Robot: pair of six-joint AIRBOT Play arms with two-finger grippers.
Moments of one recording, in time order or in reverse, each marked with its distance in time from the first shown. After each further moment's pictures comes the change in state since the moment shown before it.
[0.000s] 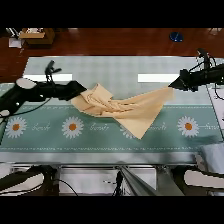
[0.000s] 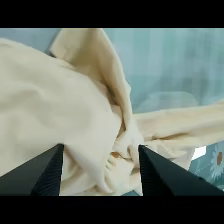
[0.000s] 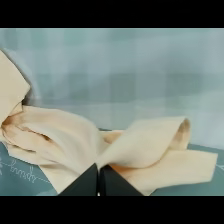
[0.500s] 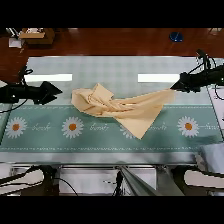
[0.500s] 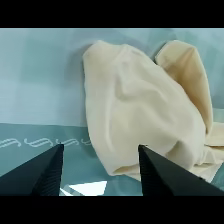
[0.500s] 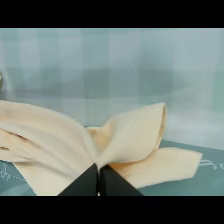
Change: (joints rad) left arm 0.283 -0.048 0.023 0.155 -0.188 -0.056; right arm 0.000 -0.005 0.000 -0.076 -0.008 -0.020
